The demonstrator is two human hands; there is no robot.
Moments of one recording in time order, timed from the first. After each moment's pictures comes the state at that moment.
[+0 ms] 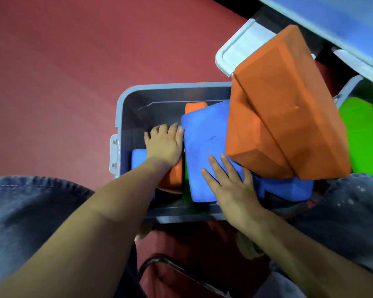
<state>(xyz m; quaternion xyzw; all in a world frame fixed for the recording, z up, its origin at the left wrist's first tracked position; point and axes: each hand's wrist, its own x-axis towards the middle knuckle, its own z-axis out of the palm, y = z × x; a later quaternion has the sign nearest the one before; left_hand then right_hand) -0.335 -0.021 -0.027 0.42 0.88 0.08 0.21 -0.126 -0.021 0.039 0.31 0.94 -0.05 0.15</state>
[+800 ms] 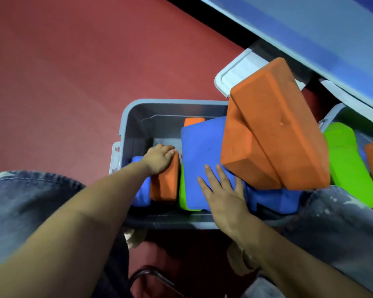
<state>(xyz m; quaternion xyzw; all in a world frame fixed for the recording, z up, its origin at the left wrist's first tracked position) -0.362 -0.038 -0.025 0.44 0.81 0.08 0.38 -0.135 -0.026 0.053 0.31 0.93 -0.04 0.20</state>
